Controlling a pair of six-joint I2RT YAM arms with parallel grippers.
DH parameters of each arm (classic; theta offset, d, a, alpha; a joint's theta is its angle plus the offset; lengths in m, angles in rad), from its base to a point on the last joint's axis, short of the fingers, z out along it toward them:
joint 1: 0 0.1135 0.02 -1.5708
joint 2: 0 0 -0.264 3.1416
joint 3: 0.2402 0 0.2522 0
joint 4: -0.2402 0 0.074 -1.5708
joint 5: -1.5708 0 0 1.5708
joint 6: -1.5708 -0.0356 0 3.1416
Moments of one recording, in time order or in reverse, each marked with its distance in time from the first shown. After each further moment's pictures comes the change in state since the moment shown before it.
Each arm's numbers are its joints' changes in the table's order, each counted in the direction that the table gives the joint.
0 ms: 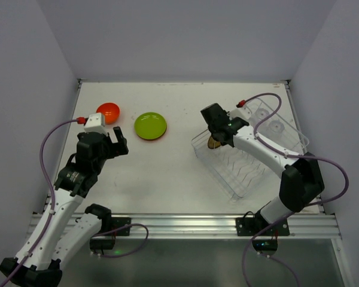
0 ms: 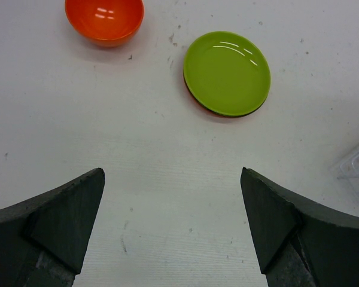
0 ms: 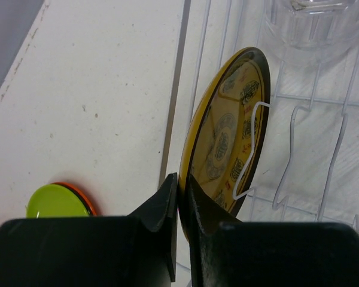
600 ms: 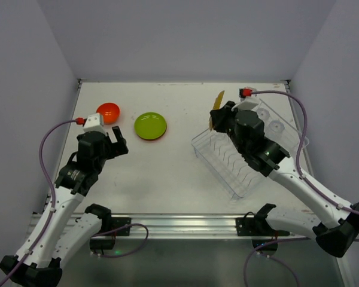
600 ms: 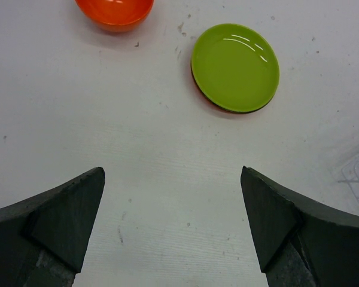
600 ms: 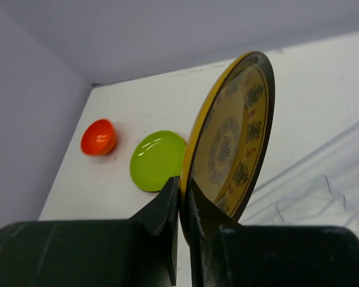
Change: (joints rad) left arm 0.000 0.022 0.005 -0.024 0.033 0.040; right arm 0.079 -0.475 -0.151 0.396 0.180 0.666
